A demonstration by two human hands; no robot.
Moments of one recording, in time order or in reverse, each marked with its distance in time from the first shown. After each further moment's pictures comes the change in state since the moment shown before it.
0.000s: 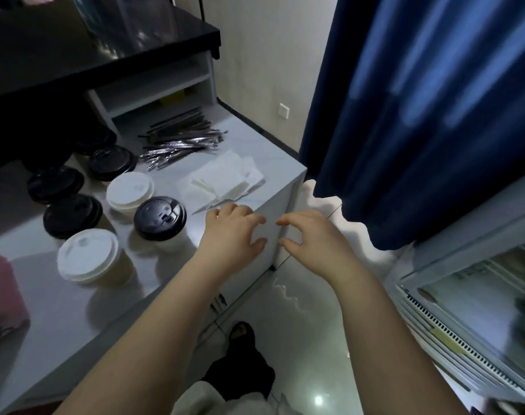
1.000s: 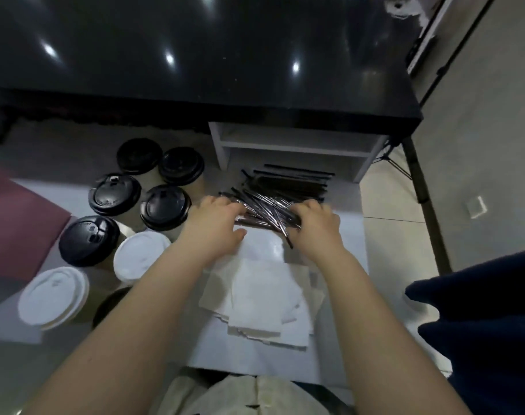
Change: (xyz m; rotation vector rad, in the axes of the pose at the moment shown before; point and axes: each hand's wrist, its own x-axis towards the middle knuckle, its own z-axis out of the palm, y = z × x) left_hand 0.191 -0.175 -0.038 -0.062 -0.059 -0.983; right_hand 0.441 -0.023 0.081 -0.236 -0.368 -0.563
